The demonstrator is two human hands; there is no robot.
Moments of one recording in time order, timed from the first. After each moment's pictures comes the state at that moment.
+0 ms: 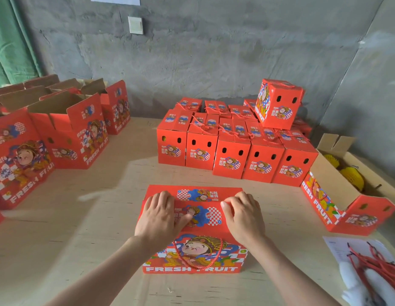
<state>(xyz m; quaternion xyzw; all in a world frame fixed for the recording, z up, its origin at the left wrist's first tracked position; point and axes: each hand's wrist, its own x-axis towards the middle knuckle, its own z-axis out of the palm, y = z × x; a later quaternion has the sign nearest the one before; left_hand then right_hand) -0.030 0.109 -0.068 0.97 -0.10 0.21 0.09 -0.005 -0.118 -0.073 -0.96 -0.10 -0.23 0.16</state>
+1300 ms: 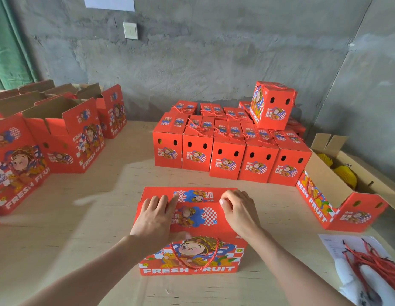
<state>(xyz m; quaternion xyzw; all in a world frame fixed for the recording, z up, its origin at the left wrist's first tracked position) -0.029 0.113 -0.063 0.98 -0.16 0.14 -0.04 0.004 -0.123 -0.064 -0.95 -0.11 -0.19 0.22</state>
